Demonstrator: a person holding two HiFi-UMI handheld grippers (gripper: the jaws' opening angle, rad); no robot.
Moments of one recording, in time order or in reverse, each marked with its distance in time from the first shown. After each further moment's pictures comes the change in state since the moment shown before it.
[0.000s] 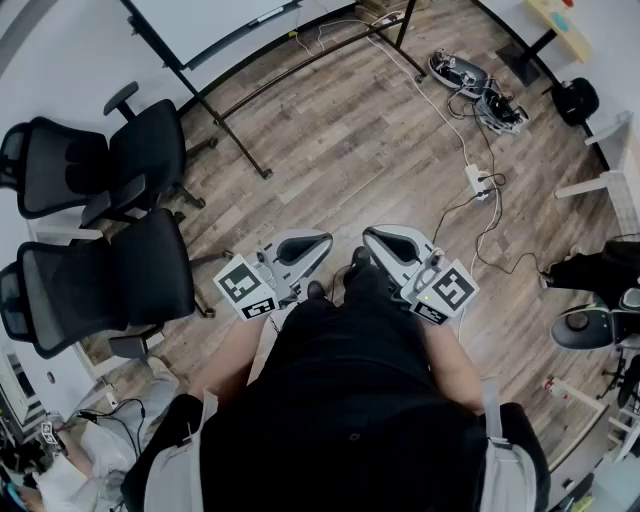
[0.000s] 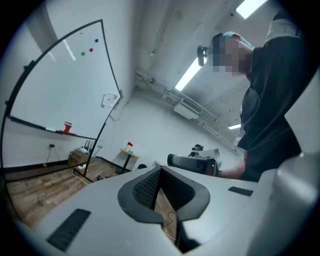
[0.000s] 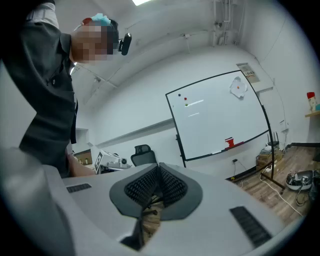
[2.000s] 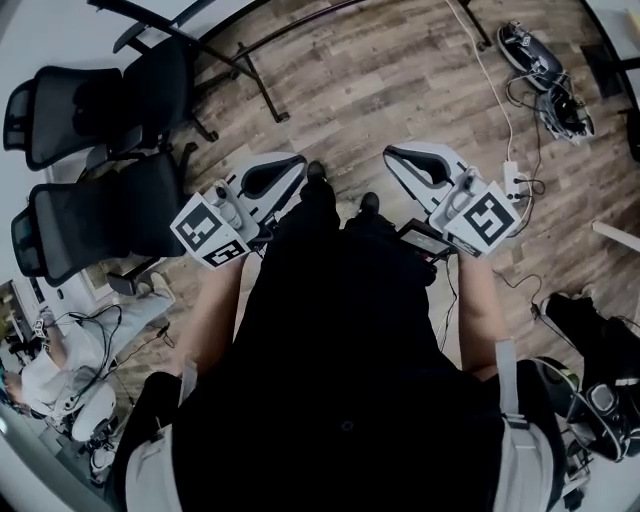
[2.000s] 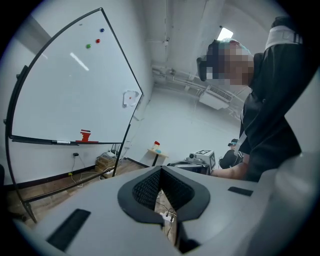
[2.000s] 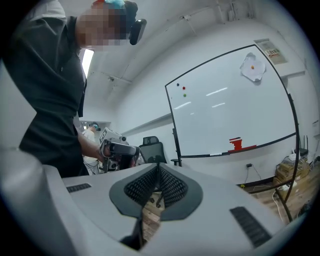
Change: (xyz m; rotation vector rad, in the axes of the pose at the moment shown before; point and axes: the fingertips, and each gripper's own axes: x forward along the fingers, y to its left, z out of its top) left arm 0.160 0.178 0.073 0.057 0.065 0.297; right arm 0.041 -0.286 0.034 -0.101 0.099 0.300
